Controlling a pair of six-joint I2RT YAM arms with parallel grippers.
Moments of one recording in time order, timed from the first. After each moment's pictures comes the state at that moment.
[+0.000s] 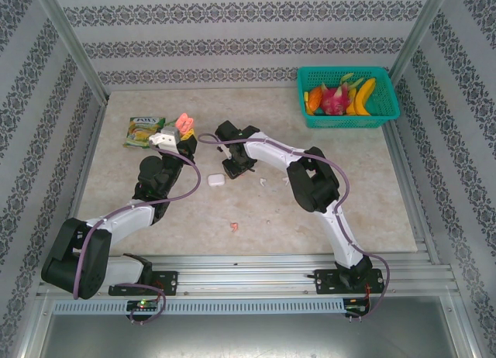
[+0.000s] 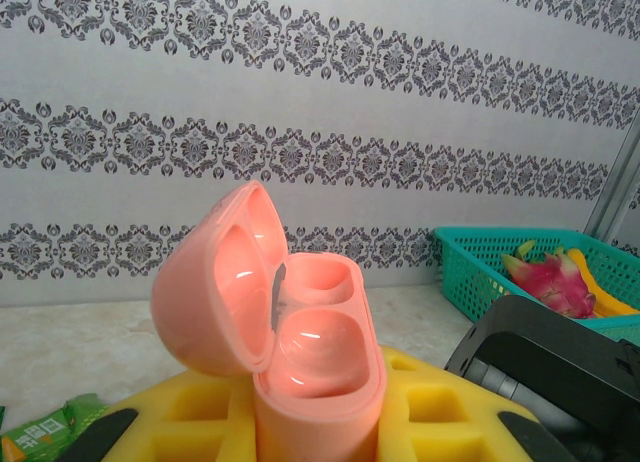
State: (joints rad) left arm -0.30 1.29 0.48 0.92 -0.02 -0.16; right arm 0.70 2.34 1.91 -0.91 0.01 0.08
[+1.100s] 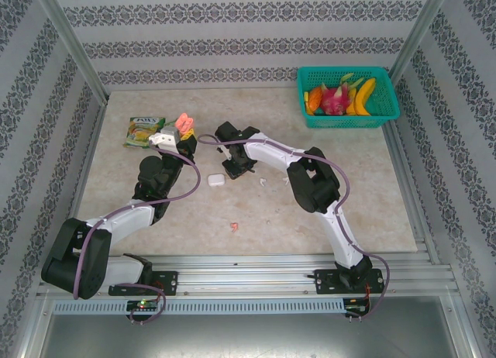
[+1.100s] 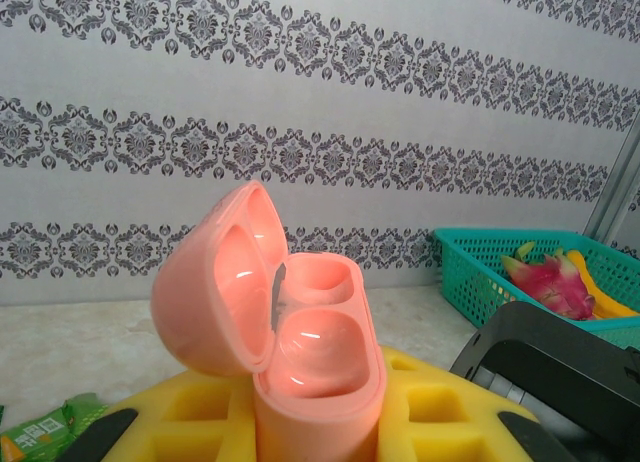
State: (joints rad) left arm -0.30 1.29 0.48 0.92 -0.02 -0.16; right arm 0.70 2.33 1.89 -0.90 0.02 0.08
